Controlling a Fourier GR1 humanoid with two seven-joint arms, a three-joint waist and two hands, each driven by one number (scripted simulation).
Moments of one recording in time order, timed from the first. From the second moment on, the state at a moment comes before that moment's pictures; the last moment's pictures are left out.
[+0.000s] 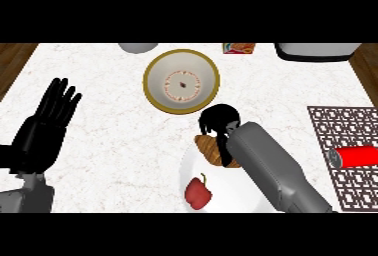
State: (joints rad) left arm -0.12 0.21 0.13 -1.62 0.31 -0.08 0.07; right arm -0.78 -0.05 0.48 -0.78 0.90 0.54 0.15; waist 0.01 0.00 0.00
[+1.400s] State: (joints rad) left arm -0.13 0.22 0.16 -1.61 0.32 -0.09 0.08; right arm -0.93 -0.01 0.68 -1.38 0.81 0.14 0.80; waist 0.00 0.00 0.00
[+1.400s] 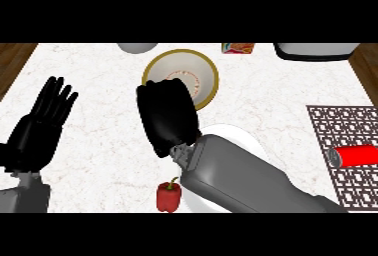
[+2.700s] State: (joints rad) left arm -0.19 0.19 0.12 -1.61 0.29 -0.10 0.09; right arm -1.26 -0.02 0.15 -0.42 0.81 -0.29 0.23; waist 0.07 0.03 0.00
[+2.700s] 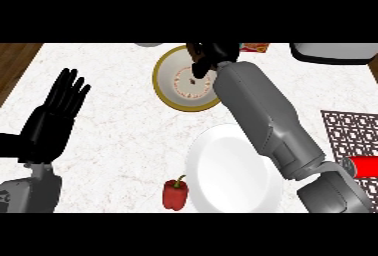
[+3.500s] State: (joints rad) left arm -0.23 0.17 0.09 -1.59 0.28 -0.10 0.08; right arm -1.26 -0.05 -0.07 -0.24 0.62 -0.22 -0.02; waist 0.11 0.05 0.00
